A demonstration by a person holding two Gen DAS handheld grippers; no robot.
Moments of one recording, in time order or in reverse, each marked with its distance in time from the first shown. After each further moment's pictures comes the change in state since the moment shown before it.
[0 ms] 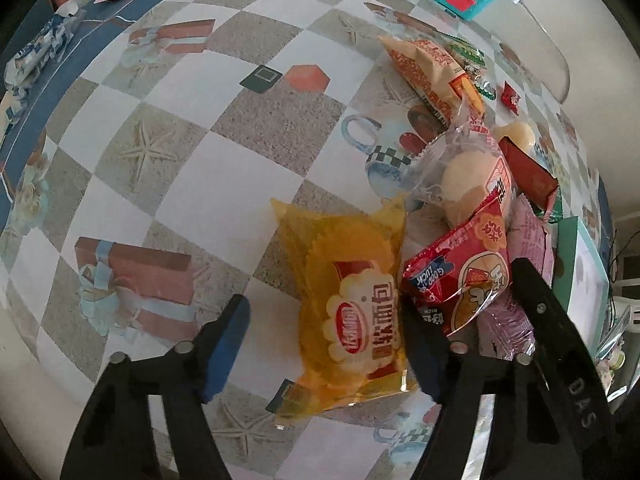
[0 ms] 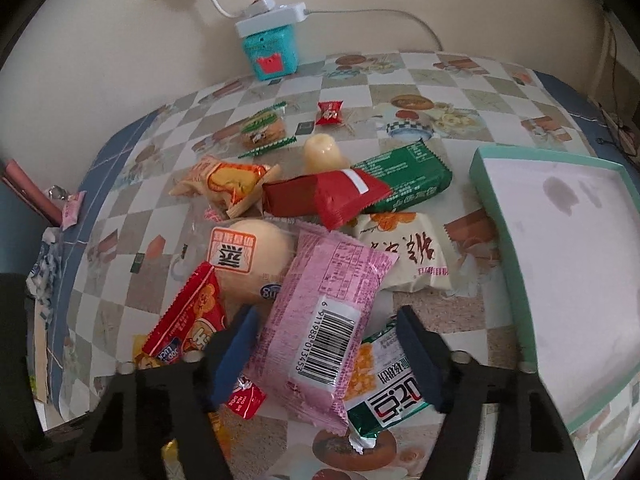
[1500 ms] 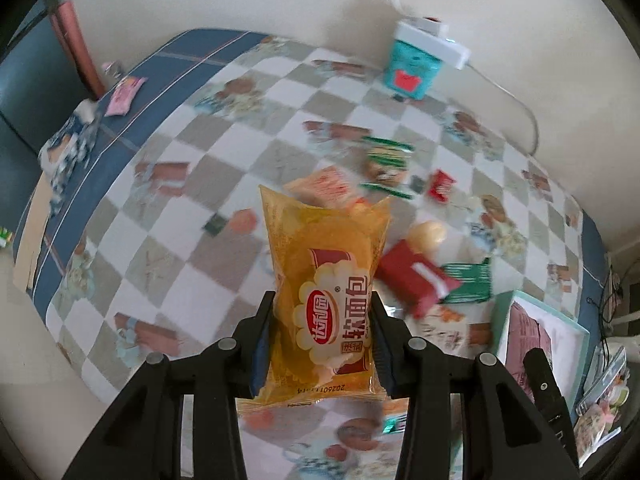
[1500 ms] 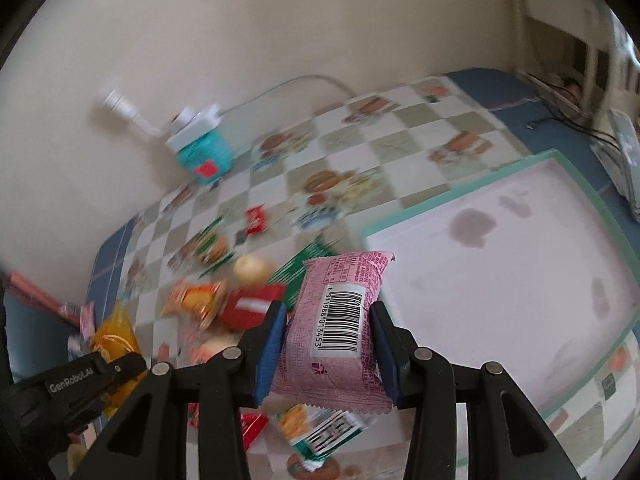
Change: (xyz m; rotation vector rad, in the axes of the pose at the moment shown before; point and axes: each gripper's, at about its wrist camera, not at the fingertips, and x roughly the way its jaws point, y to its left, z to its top) left arm -0.098 -0.095 0.023 0.035 -0.220 0.097; right arm -0.069 -0.099 0.048 0.311 -0.141 0.011
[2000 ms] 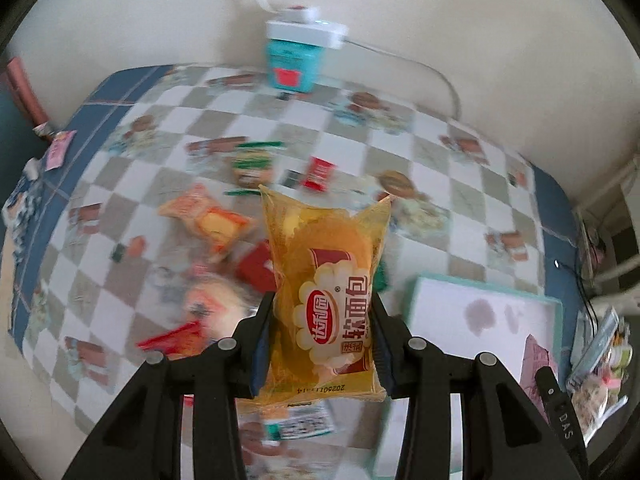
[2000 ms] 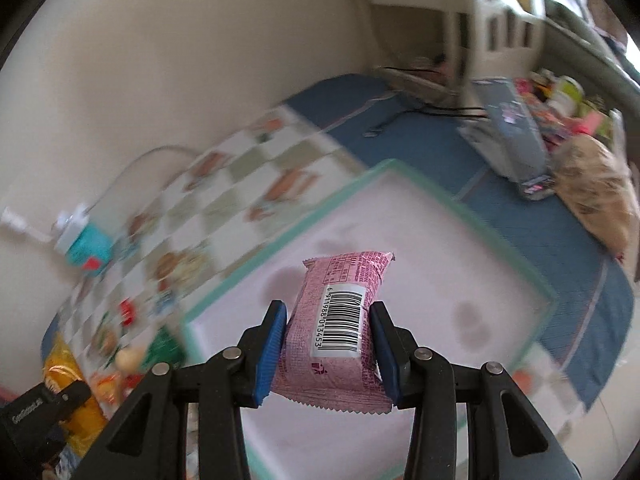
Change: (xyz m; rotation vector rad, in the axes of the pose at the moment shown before) left arm -0.002 -0.119 -0.020 0.179 -0.023 -0.078; right arm -0.017 -0.137 0.041 0.256 -0.066 -0.272
